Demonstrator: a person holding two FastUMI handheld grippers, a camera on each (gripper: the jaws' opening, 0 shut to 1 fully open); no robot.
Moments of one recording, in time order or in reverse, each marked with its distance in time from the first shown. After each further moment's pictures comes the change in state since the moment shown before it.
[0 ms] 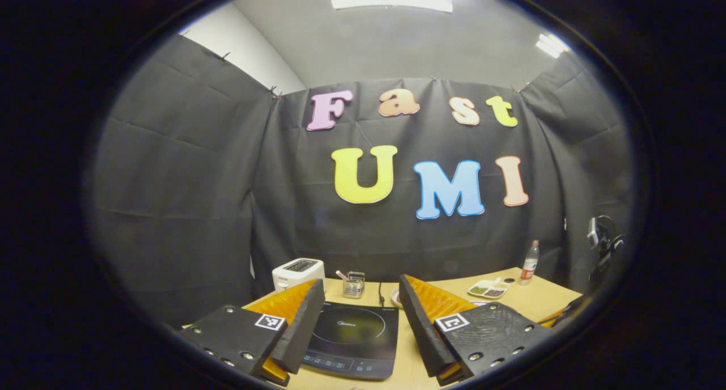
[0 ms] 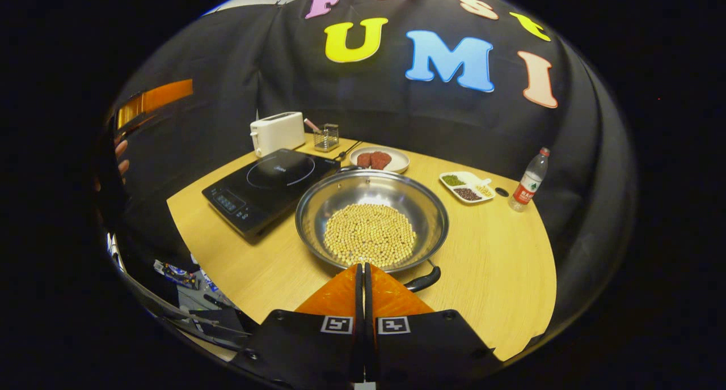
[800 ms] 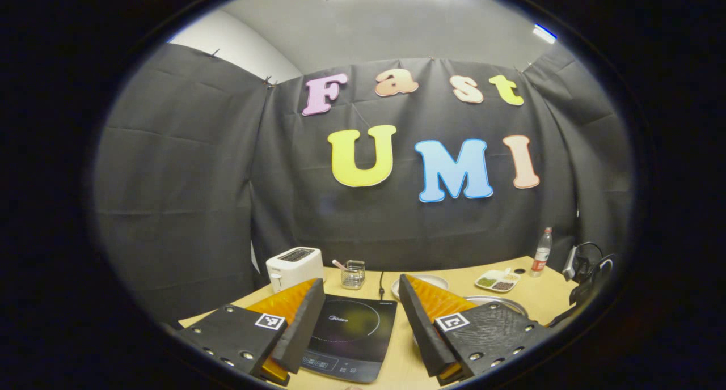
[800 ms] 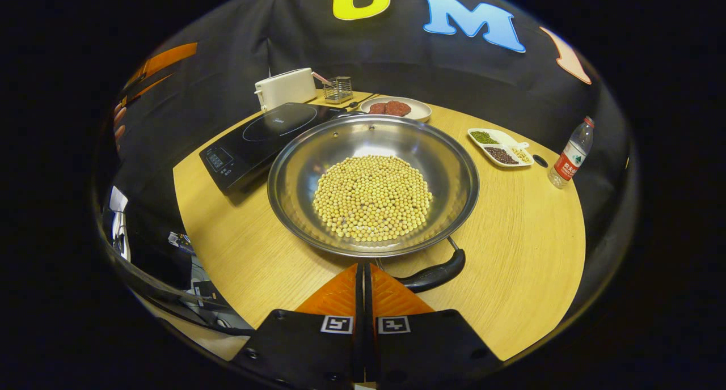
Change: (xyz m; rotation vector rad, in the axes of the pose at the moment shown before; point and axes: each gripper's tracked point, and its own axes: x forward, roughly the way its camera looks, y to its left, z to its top) left arm 0.048 -0.041 -0.026 0.035 0.071 0.042; right arm 0.059 -0.041 -0.032 -0.021 0.184 0.104
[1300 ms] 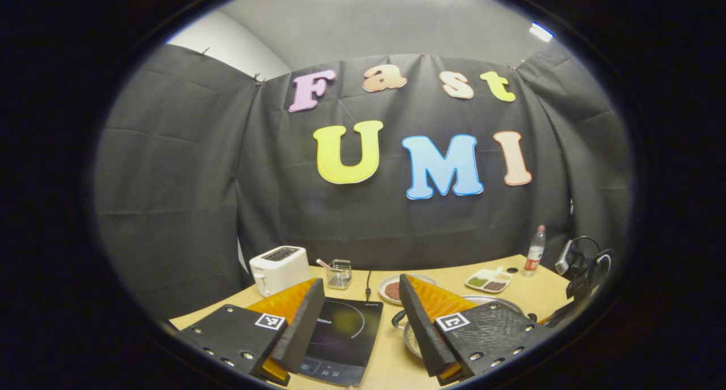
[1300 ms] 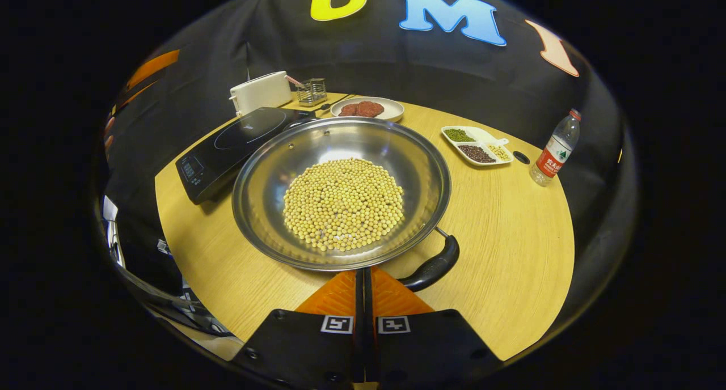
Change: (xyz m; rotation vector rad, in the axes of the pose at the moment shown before) left arm 0.018 -0.035 -0.007 -0.006 0.016 -0.052; right arm 0.008 -0.047 0.011 0.037 -0.007 -0.071
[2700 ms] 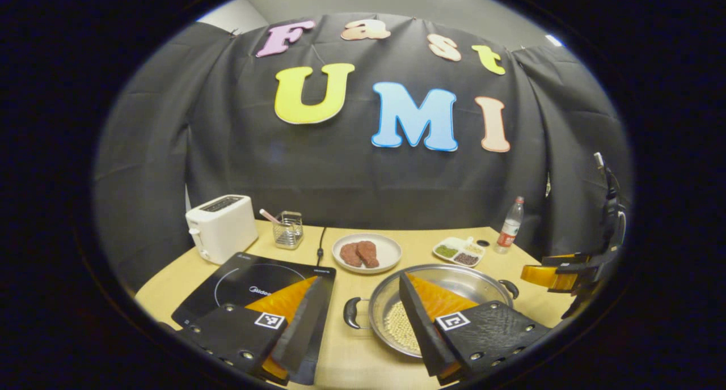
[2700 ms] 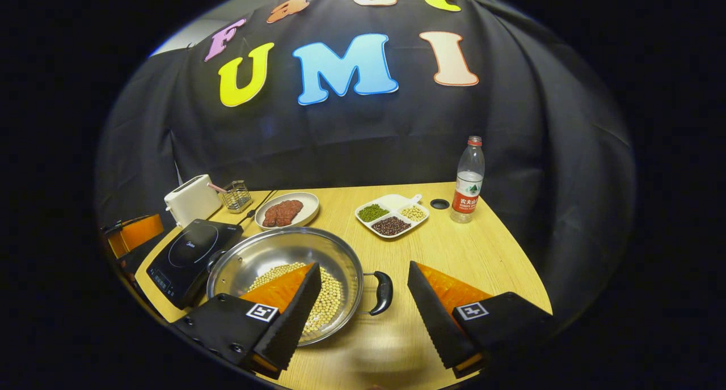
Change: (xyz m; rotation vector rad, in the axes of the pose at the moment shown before) left arm 0.079 -0.064 -0.109 -0.072 0.261 -0.204; right arm -0.039 -0.084 0.095 0.315 -0.394 -0.270
